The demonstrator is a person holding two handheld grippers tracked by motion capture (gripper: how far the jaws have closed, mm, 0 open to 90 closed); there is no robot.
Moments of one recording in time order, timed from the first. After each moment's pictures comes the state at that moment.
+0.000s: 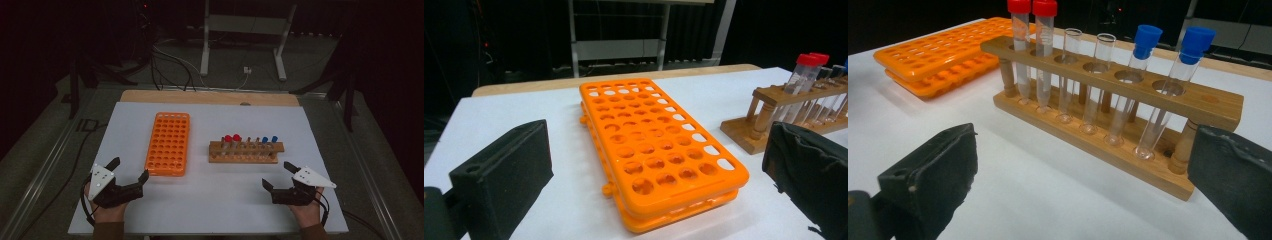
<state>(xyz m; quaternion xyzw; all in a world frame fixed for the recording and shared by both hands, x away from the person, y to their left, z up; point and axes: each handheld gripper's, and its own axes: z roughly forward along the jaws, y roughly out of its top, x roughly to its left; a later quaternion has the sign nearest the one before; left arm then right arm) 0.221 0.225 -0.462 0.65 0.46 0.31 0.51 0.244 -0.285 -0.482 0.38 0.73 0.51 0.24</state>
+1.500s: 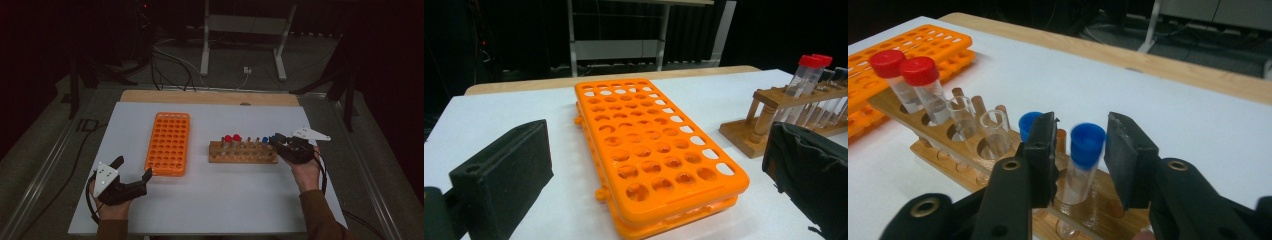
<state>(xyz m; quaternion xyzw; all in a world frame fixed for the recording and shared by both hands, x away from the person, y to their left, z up) 0.228 0.219 -0.467 0.65 0.46 0.31 0.52 0.341 -0.290 -0.444 0.44 0.74 0.45 0.24</state>
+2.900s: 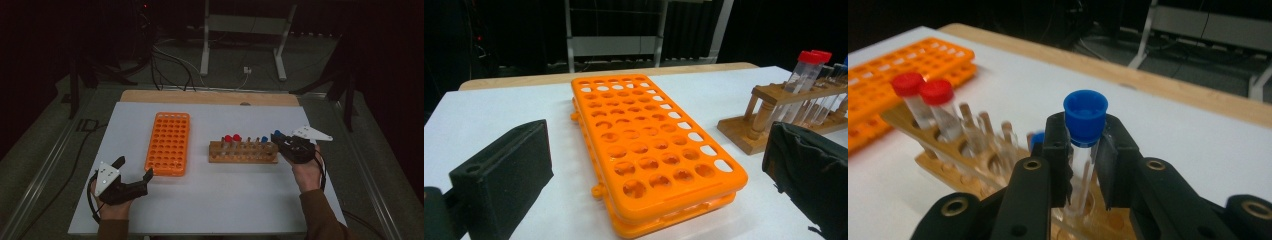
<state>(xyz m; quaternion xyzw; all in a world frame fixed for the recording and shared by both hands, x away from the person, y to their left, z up) 0.229 0.218 -0.469 0.65 0.46 0.30 0.52 0.333 -0.285 -0.426 0.43 0.73 0.46 0.26</state>
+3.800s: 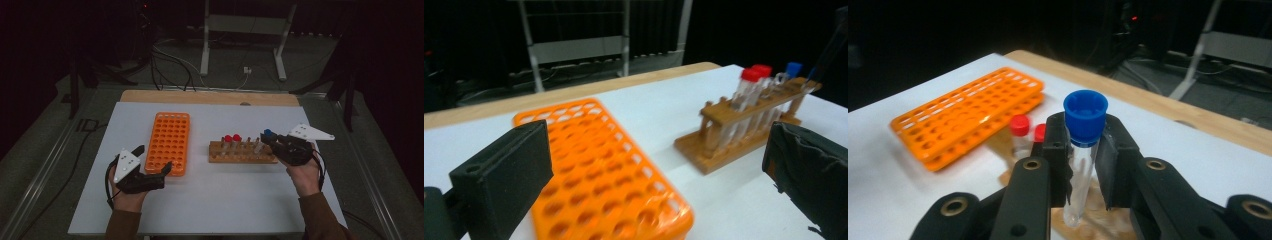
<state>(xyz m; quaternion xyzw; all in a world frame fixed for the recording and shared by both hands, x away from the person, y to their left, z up) 0.251 0.168 -0.431 0.70 0.40 0.28 0.53 0.309 -0.255 -0.390 0.37 0.75 0.51 0.22</state>
